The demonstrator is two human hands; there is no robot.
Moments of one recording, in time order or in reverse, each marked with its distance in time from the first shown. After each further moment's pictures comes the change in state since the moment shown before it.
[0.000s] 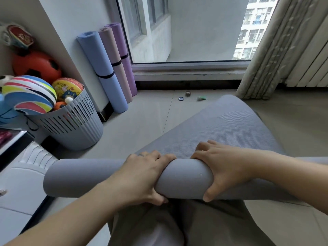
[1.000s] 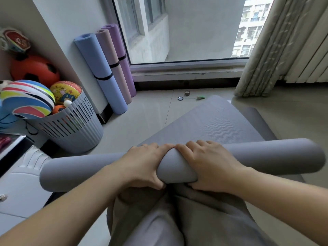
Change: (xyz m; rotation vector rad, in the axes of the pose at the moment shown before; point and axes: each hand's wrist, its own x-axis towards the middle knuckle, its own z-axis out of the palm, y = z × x) left_hand 0.026 -0.015 -0.005 -0.061 -0.012 -0.067; right_hand 0.028 -0.020 0.030 -0.245 0.431 0.039
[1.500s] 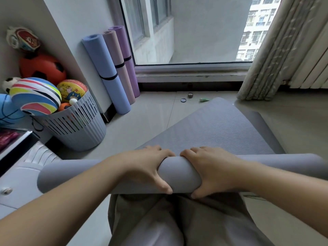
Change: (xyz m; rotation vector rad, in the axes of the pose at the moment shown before) left_hand -0.006 0.003 -0.015 -0.171 -0.289 -0.017; right_hand -0.004 0.002 -0.017 0.210 -0.225 -0.049
